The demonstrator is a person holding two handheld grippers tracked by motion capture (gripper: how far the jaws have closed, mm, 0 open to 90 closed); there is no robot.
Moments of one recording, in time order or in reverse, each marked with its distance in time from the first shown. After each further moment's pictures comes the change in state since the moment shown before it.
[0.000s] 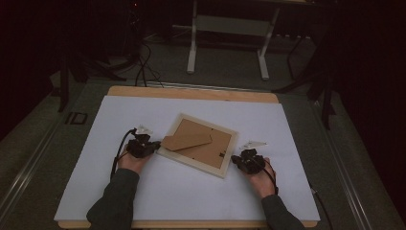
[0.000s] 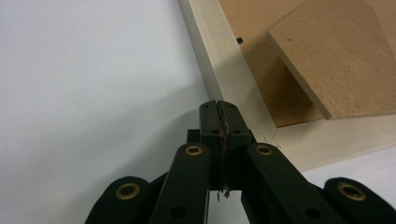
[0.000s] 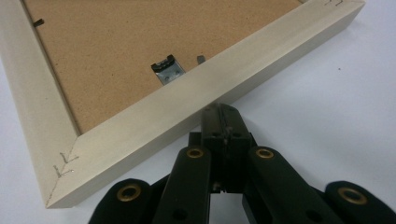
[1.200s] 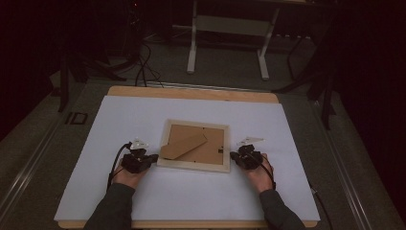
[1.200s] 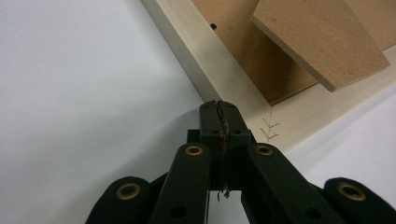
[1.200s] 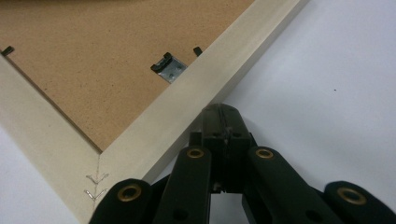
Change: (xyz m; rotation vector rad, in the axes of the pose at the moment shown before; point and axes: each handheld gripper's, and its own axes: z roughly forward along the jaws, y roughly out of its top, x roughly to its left) left arm -0.026 -0.034 -0.029 0.015 -0.002 -0.021; right arm -0.003 0.012 0.010 0.005 -0.018 -0.019
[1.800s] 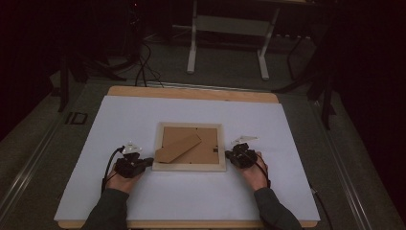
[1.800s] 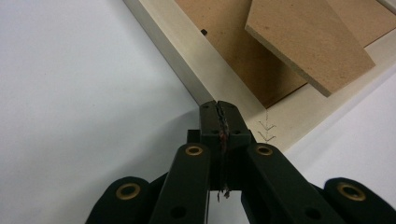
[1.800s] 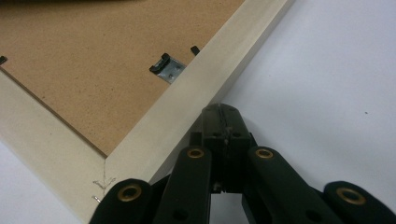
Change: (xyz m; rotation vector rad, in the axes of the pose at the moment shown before) left arm 0.004 -0.013 -0.017 -0.014 -0.007 -0.022; right arm 0.011 0.010 0.010 -0.002 0.012 -0.008
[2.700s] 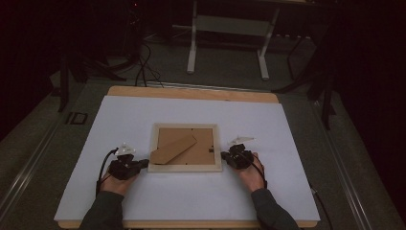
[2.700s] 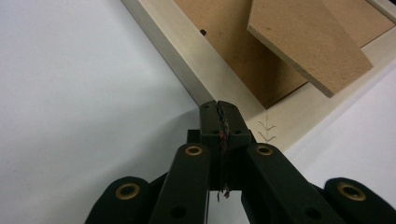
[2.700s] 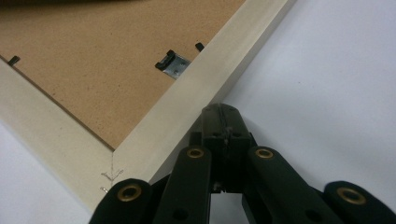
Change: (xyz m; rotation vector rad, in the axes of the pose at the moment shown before) left arm 0.009 -0.009 -0.010 -0.006 -0.008 -0.021; right arm 0.010 0.002 0.004 -0.008 0.040 0.001
